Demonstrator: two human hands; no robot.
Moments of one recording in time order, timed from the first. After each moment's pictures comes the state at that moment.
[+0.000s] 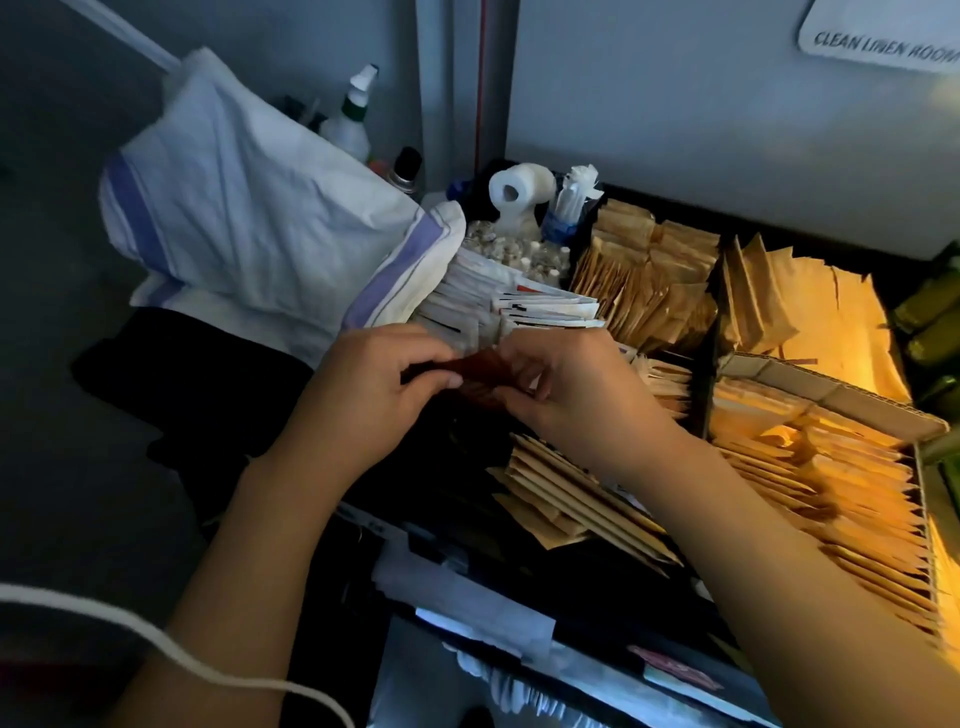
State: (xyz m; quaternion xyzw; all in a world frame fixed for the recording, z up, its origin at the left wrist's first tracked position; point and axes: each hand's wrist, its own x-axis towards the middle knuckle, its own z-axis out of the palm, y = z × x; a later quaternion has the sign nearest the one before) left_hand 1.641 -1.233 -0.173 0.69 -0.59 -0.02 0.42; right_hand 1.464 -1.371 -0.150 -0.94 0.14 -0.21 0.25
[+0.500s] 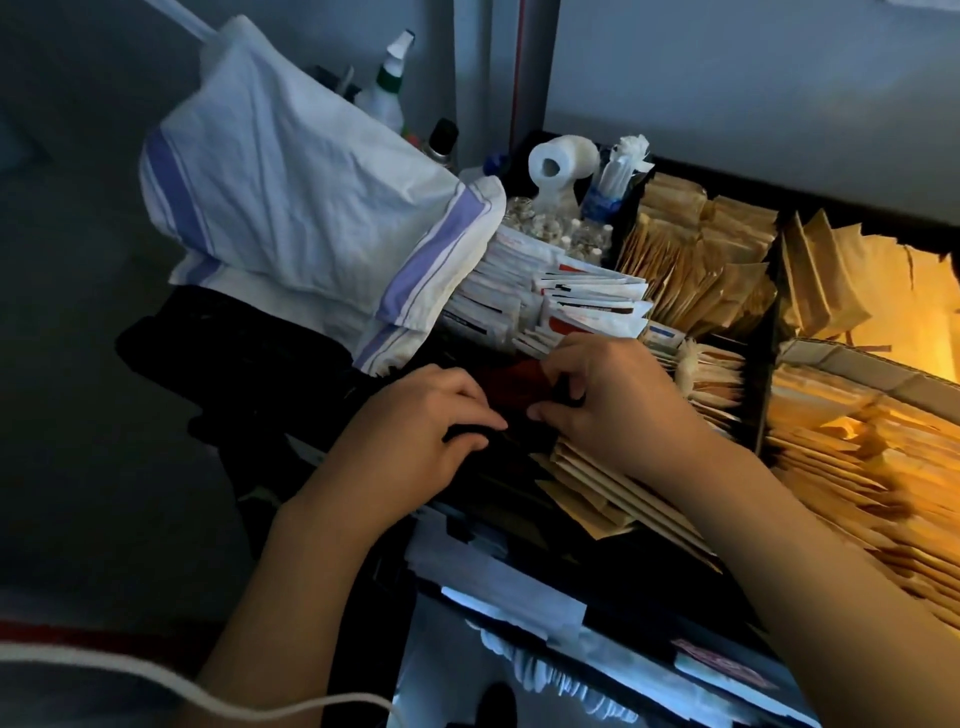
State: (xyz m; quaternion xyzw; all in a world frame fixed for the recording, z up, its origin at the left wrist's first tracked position) left_hand 1.631 -1.200 -0.205 0.71 -0.63 -0.07 0.32; right_hand 1.472 -1.368 -0.175 -0.95 0.17 -0.15 0.19
